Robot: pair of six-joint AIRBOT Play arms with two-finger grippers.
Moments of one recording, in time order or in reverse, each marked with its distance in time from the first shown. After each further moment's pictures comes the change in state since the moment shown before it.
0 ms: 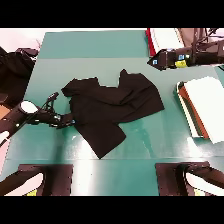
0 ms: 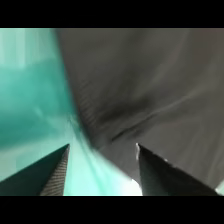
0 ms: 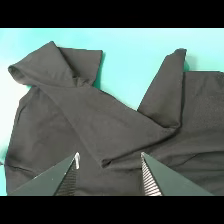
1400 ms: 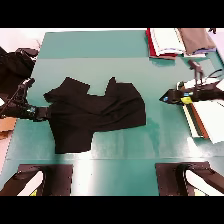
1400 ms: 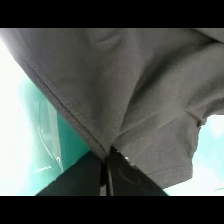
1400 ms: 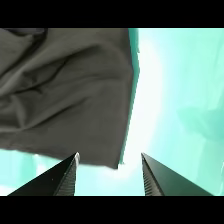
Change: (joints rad) left arm 0.166 0.247 0.203 0.263 -0.291 0.001; right arm -0.195 0.099 -0.492 0.000 0.028 -0.010
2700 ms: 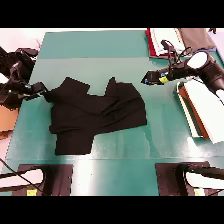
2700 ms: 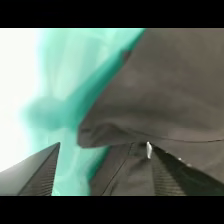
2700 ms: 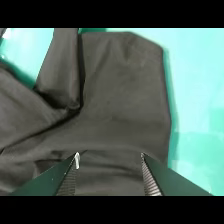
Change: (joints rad) left arm 0.161 -0.530 0.321 -0.016 0.323 -0.021; right arm 0.176 -0.303 0.360 -0.008 -0.106 -0.036
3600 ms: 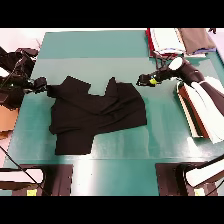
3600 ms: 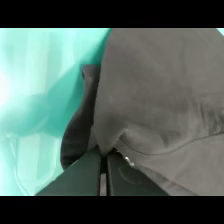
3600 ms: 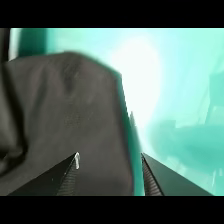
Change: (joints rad) left arm 0.005 -0.102 0.132 -0.138 -0.072 0.109; right arm -0.003 -0.364 0.187 0.000 -0.054 0.000
